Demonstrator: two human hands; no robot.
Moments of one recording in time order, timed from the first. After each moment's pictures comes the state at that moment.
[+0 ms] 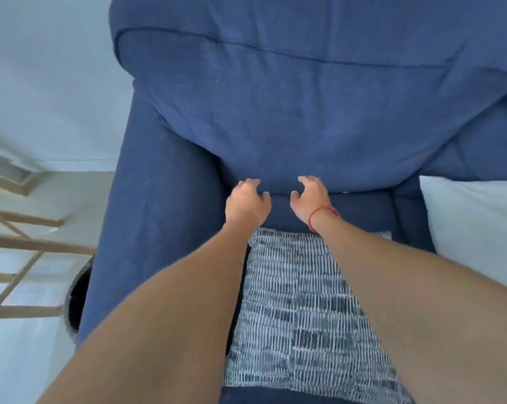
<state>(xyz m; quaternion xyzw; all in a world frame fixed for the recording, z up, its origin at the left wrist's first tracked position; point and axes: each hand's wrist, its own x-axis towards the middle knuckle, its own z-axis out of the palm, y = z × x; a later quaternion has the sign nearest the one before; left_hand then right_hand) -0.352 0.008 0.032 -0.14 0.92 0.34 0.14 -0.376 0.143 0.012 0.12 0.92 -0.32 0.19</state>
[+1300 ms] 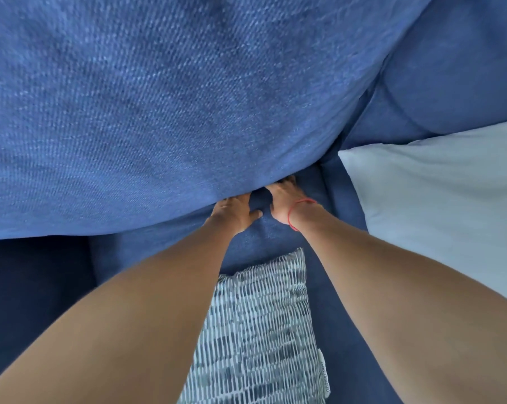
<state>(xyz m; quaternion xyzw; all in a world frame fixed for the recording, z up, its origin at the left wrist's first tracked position) -0.492 0.263 -0.178 0.09 0.89 0.08 0.43 -0.483 0.394 -0.179 0.08 0.88 -0.24 0.39</state>
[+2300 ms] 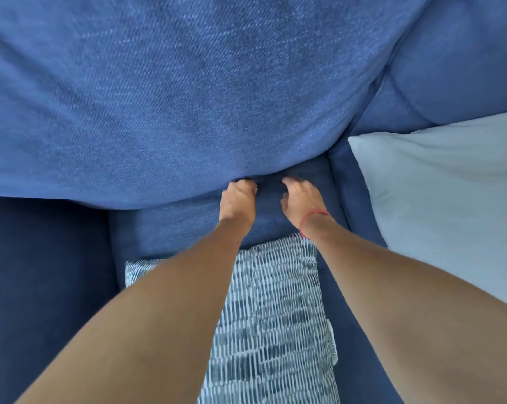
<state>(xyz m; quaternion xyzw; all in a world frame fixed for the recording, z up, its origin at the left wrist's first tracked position) -0.452 0.244 -0.146 -0.03 0.94 0.24 0.24 -0.433 0.376 -0.157 0.10 0.95 -0.22 0.20</state>
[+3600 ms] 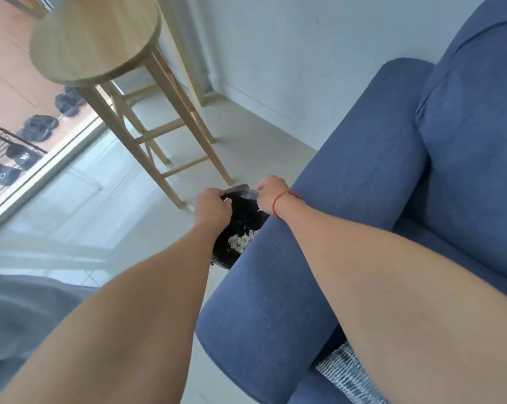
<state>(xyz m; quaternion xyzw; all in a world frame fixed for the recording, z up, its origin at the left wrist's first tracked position) -0.126 -0.344 0.027 -0.54 0.77 0.34 0.03 -0.238 -0.271 0.033 -0.28 0.86 -0.18 0.39</state>
